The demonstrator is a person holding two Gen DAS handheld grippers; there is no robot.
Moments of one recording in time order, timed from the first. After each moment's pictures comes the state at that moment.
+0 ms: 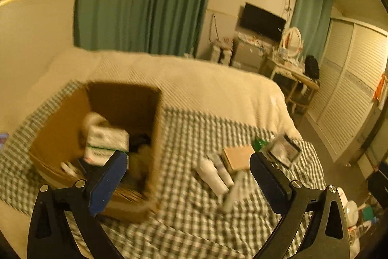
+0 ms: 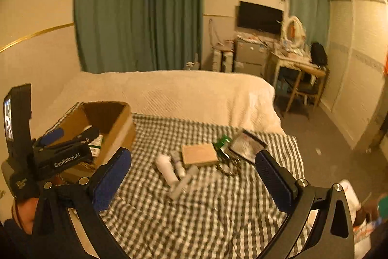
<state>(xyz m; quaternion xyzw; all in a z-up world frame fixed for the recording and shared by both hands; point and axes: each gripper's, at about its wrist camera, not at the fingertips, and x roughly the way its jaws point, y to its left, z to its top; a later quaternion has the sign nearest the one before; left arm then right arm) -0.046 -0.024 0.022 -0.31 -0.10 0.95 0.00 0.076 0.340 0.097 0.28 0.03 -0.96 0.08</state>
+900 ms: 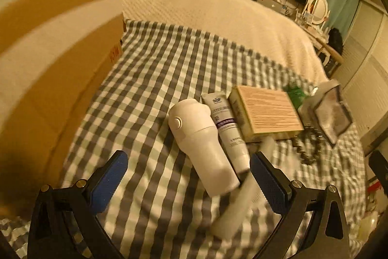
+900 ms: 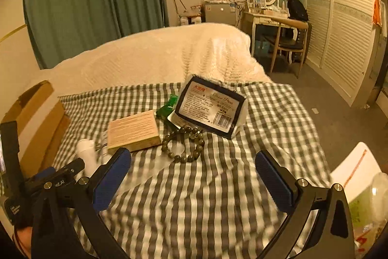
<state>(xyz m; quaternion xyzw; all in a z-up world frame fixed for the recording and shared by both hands) -0.167 0.040 -0.157 -0.43 -0.12 0.89 -0.04 -0.063 0.441 -0.068 0.35 -0.04 -0.94 0.02</state>
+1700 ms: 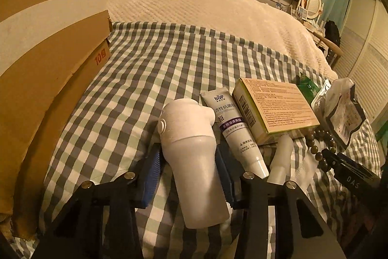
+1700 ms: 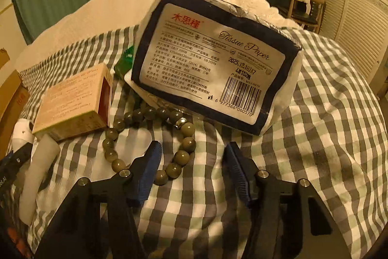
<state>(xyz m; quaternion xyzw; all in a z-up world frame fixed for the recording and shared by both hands) -0.174 0.042 -0.178 -0.41 -0.09 0.91 -0.03 -0.148 0.446 -0.183 0.44 -0.02 -0.90 0.03</state>
